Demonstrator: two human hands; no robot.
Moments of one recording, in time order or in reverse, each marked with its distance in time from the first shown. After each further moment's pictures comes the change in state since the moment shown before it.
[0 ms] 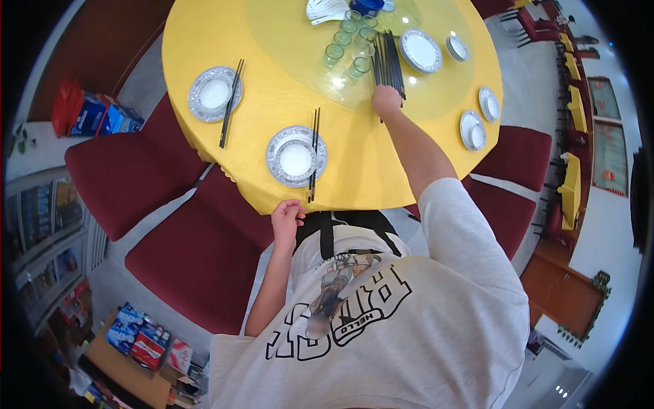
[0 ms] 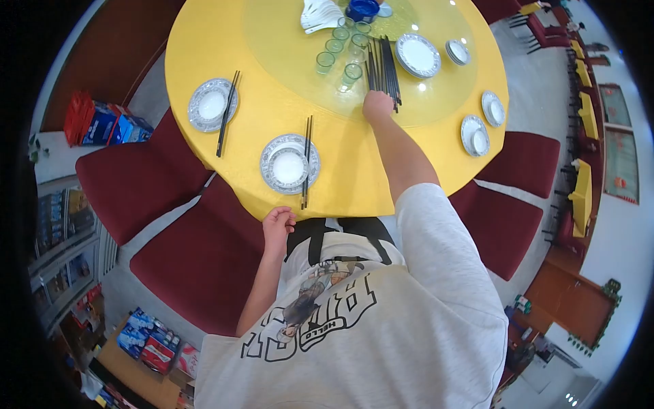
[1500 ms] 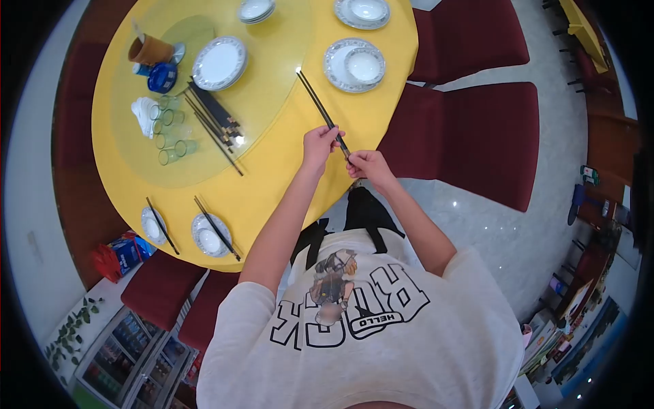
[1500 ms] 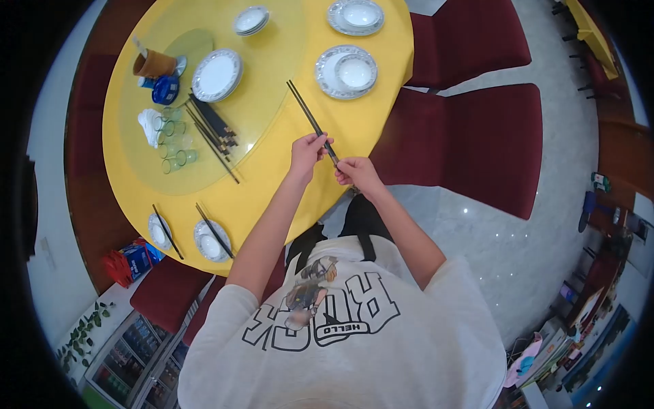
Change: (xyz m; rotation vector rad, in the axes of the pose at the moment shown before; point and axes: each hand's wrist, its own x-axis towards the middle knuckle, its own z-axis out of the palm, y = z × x) left_hand 0.076 -0.120 0.487 0.707 -0.582 -0.021; right_hand -0.210 0.349 0.121 2.109 -0.316 0.428
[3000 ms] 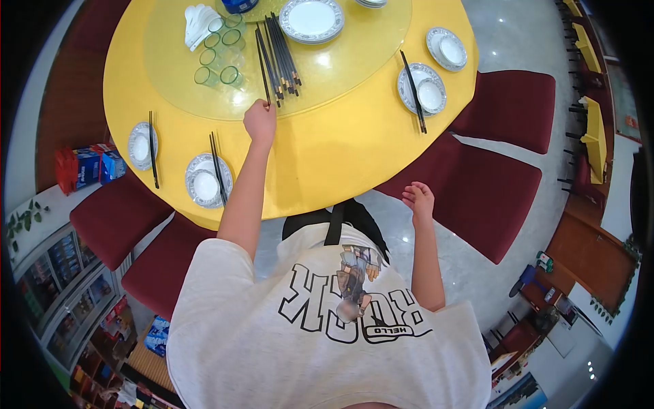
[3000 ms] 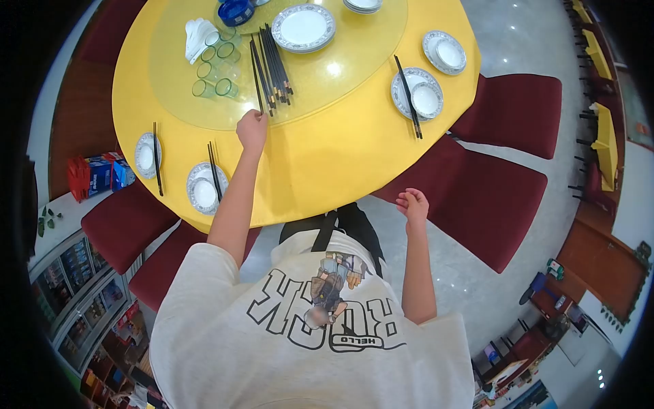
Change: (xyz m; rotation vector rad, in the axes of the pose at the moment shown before) left_hand -0.023 -0.009 -0.241 0.795 0.922 0.214; right_hand -0.046 0.013 -0.041 -0.153 0.512 0.007
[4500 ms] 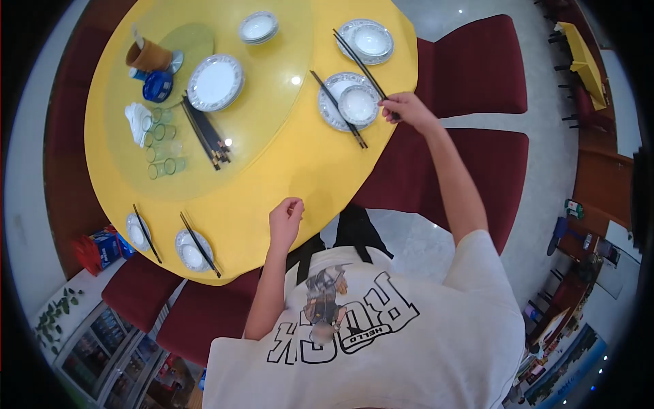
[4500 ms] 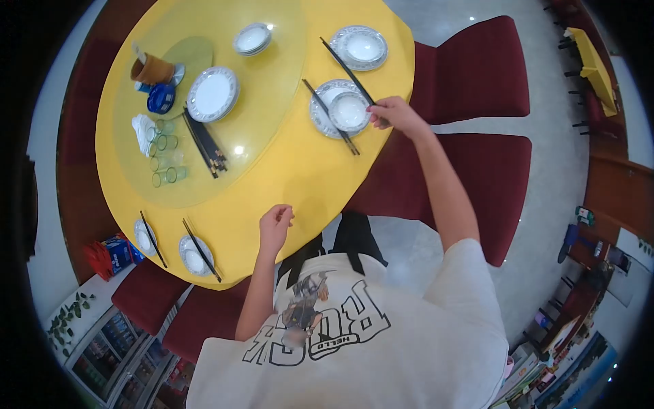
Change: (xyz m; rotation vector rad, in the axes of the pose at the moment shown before) left_hand -0.175 0.138 0.028 -0.459 -0.604 -0.038; right_hand 0.186 -0.237 -0.025 -0.373 -0.573 -0.299
